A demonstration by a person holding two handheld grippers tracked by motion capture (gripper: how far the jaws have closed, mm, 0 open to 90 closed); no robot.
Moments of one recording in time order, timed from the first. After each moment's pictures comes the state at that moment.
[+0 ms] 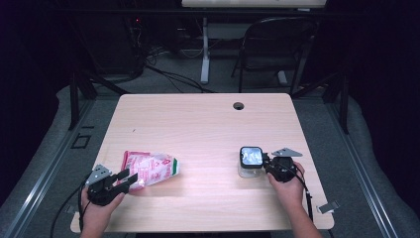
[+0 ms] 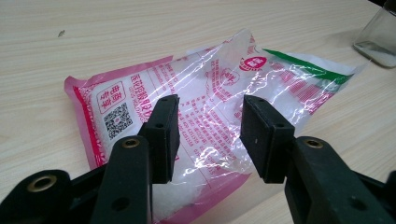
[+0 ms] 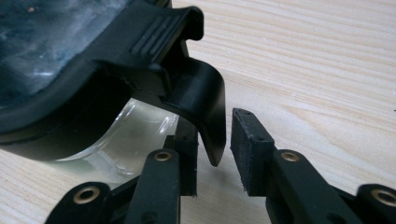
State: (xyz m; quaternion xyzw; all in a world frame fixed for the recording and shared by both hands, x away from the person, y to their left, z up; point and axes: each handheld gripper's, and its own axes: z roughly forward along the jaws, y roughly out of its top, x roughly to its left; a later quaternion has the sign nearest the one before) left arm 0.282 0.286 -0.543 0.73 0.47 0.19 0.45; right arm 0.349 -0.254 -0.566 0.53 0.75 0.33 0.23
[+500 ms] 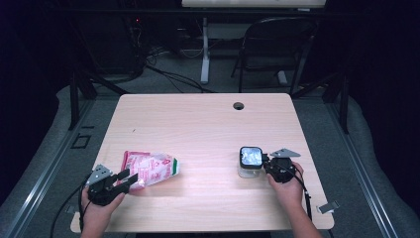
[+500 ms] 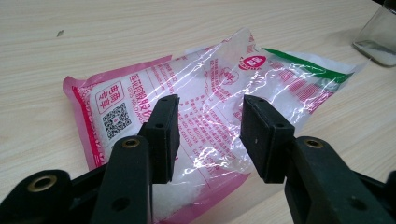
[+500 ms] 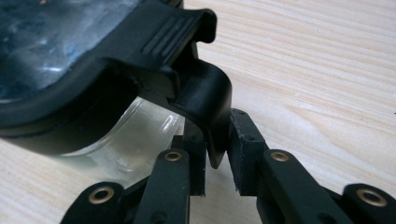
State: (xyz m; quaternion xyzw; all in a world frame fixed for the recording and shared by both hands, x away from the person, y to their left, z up) left arm 0.282 0.285 -0.543 0.74 0.47 0.19 0.45; right arm 0.347 -0.250 -0.565 0.52 0.75 0.33 0.24
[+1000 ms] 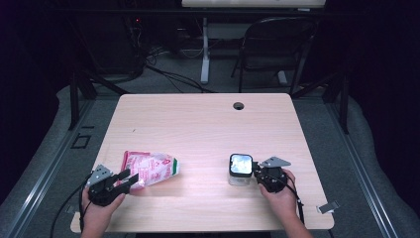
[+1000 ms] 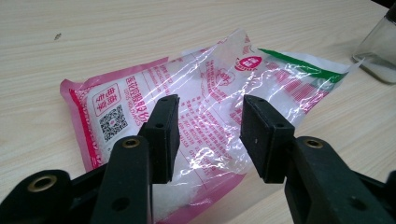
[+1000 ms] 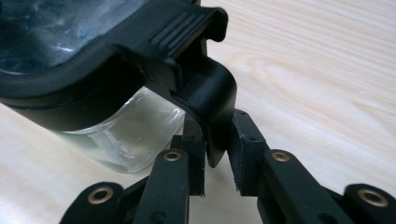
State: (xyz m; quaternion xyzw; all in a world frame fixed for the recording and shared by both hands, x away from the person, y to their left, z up) left arm 0.281 0.283 -0.542 0.74 0.47 0.19 0.45; right arm 0.319 -0.219 -0.565 0.48 0.78 0.33 0.22
